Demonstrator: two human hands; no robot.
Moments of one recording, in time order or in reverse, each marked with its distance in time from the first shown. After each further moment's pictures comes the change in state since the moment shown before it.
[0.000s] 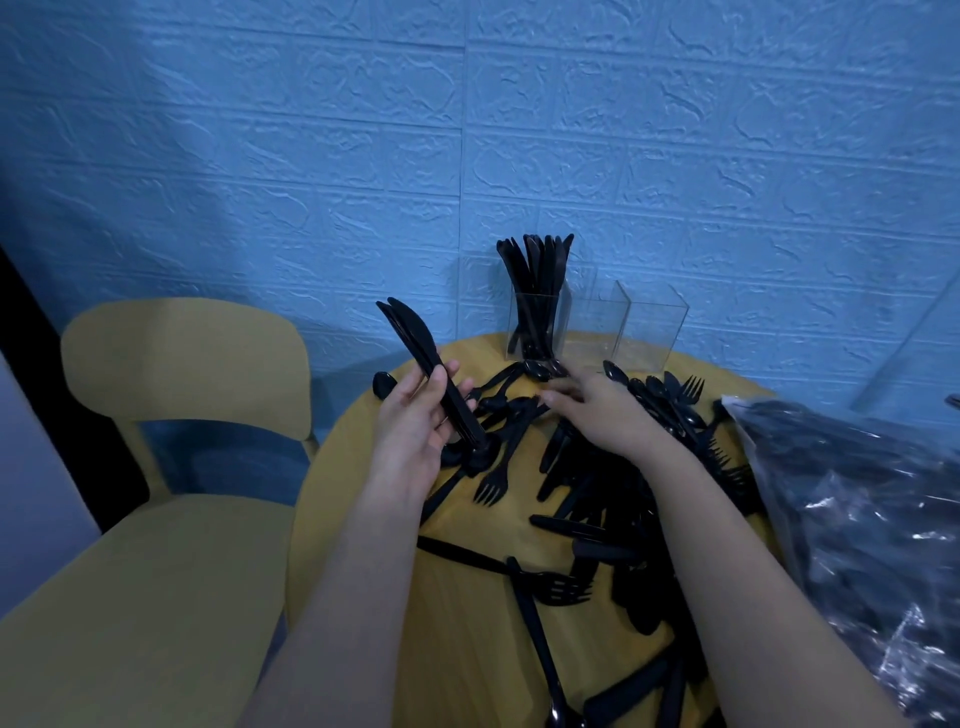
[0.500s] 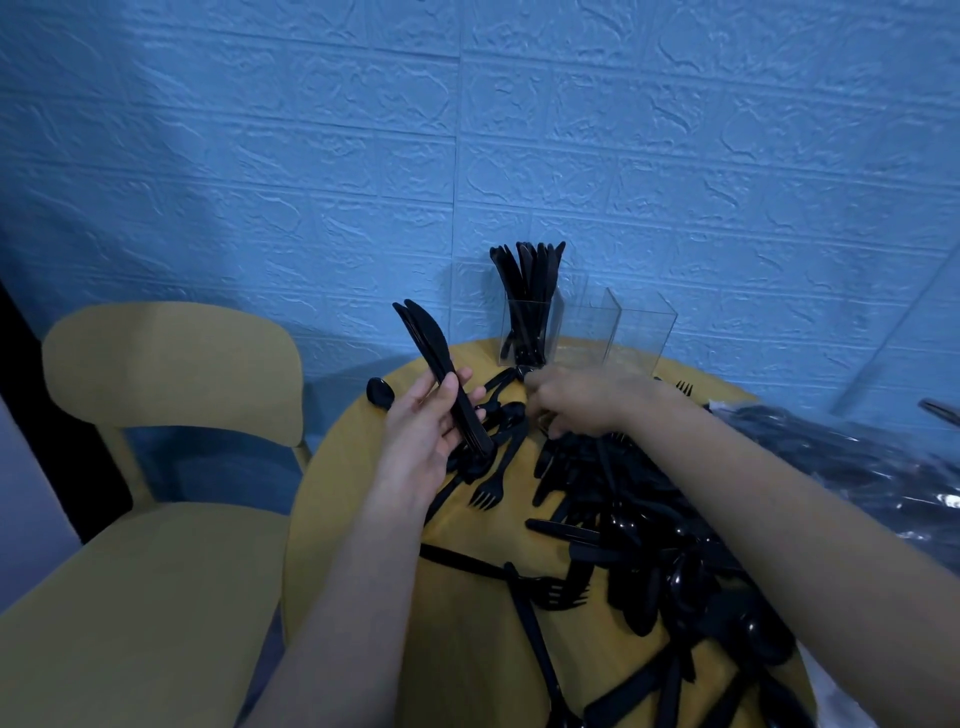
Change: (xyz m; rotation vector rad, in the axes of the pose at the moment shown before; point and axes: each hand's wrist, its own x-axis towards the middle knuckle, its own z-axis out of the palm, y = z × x) left_hand -0.001 -0.004 0.004 0.040 -0.072 -0.003; right_hand 0.017 -0.037 -0.022 -1.092 -0.406 -0.384
